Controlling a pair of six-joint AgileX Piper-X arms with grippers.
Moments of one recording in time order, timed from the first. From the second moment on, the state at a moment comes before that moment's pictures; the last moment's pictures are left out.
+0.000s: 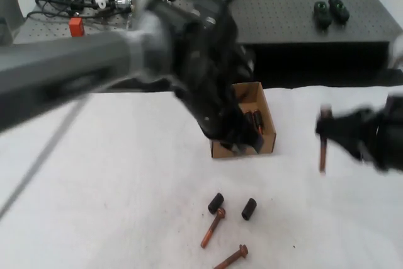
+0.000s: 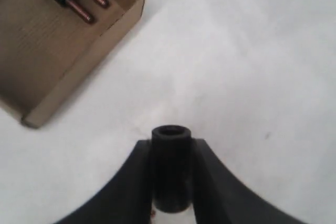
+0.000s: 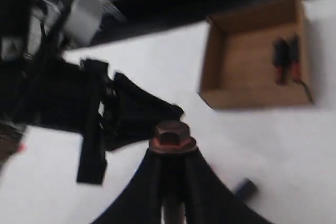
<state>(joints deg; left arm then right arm) -39.3 109.3 -87.9 45.3 16.0 4.3 4.8 47.9 -33.7 8.6 -26.9 23.9</state>
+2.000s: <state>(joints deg) -35.6 97.2 -67.2 -9.5 12.8 -20.3 -5.4 47.5 -33.1 4.6 -39.0 26.4</state>
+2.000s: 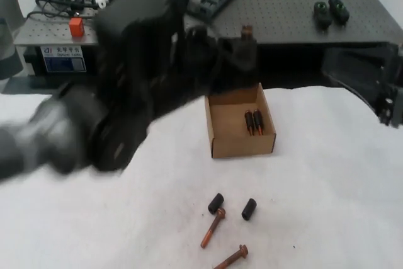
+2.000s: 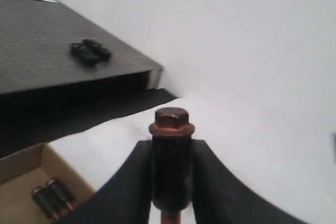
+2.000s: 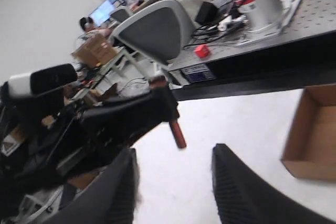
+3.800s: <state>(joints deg) -31.9 101.2 -88.5 50.2 -3.6 -5.9 16.5 96.5 -56.5 38.1 -8.5 12.6</state>
